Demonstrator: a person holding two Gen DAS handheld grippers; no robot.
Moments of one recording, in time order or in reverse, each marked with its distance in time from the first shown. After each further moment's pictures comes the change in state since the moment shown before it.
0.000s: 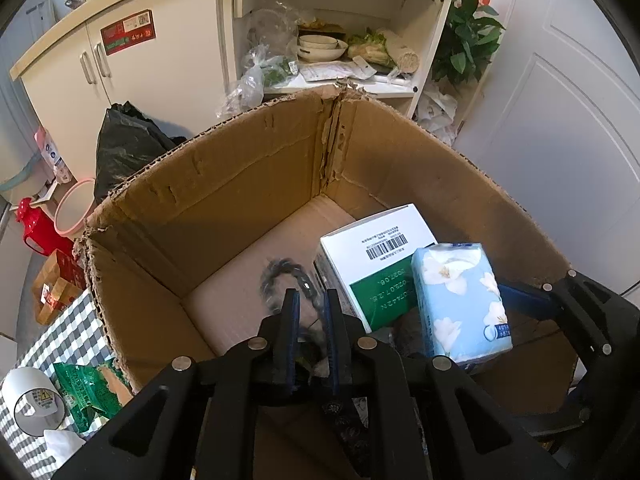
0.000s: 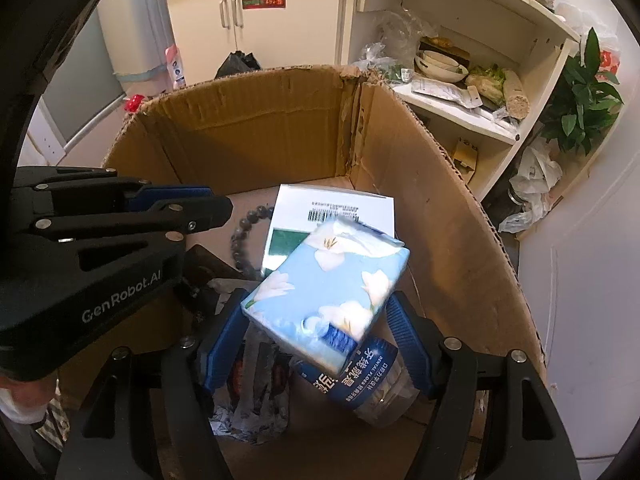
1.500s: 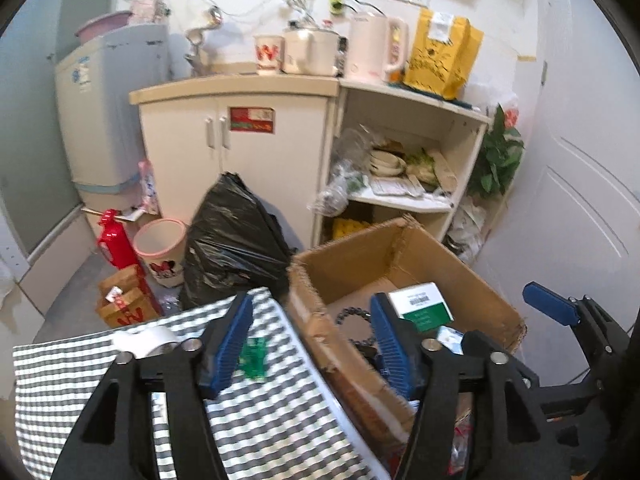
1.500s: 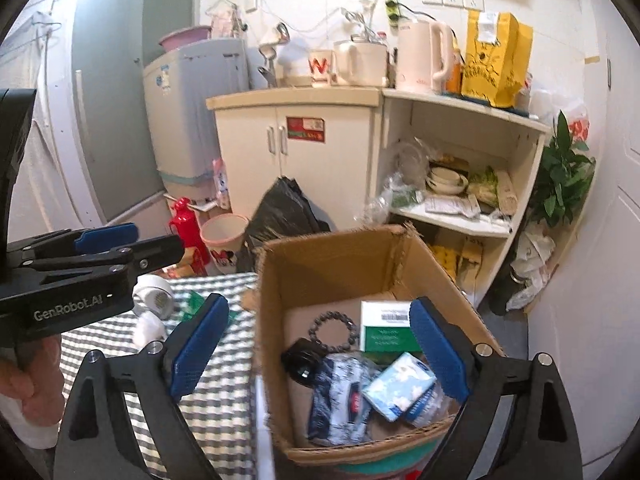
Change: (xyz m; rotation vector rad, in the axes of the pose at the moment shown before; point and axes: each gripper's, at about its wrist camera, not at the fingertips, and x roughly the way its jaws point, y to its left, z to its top) left arm -0.200 0.073 -0.070 -0.187 -0.378 0.160; right arm -0.146 0.081 -0.005 -0.002 -0.424 0.071
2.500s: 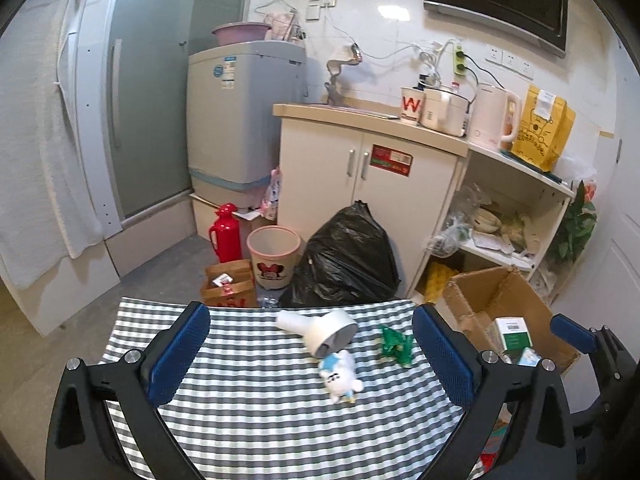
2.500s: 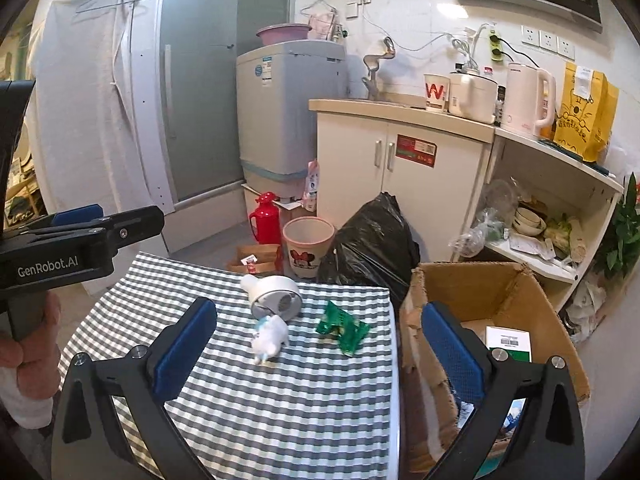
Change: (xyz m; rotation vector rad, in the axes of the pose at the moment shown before) left arm -0.115 0.151 -0.051 -0.209 -0.118 0.279; right arm -0.021 0.150 -0.003 -0.167 -0.028 0.199
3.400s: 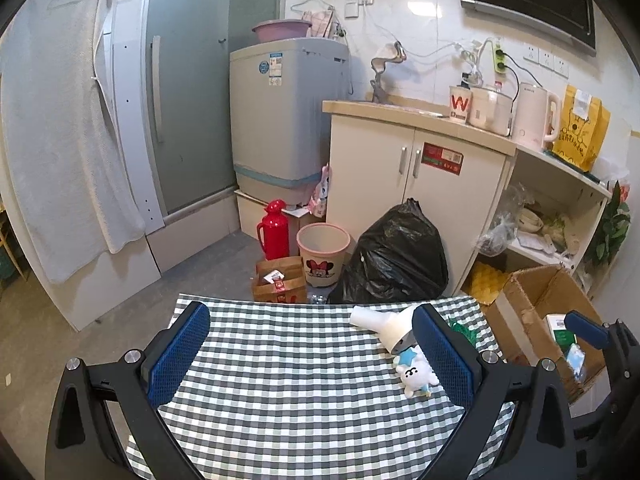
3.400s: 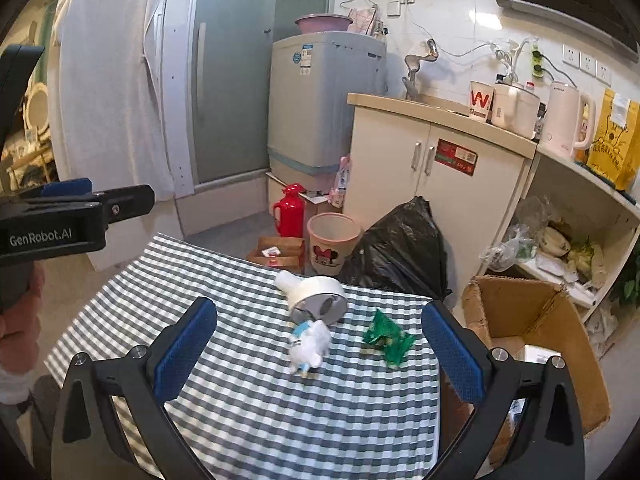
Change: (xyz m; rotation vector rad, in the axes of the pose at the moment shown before) left arm 0.008 0.058 -0.010 -0.005 0.019 0.125; right arm 0.042 0.053 -0.006 -0.105 0.019 0.020
